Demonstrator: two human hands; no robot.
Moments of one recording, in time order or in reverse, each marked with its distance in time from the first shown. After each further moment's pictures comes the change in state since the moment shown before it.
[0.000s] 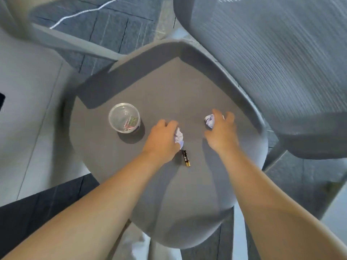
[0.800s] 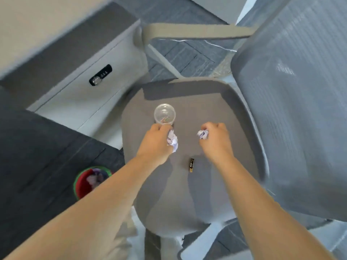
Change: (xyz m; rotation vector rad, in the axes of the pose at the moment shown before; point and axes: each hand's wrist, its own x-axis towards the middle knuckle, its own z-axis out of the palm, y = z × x) left_hand -0.106 0.011 -0.027 -0.250 0.402 -0.291; right_hand -0.051 -0.055 -0.047 -0.055 -0.170 -0.539
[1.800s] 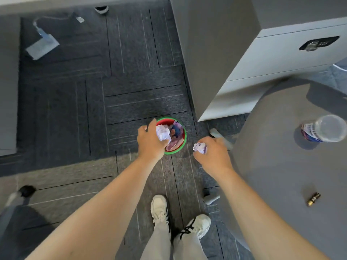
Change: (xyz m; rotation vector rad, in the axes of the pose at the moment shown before) left_hand -0.164 -0.296 -0.004 -0.569 0.489 -0.854; right_hand -0.129 -0.132 0.262 -0.328 -0.562 -0.406
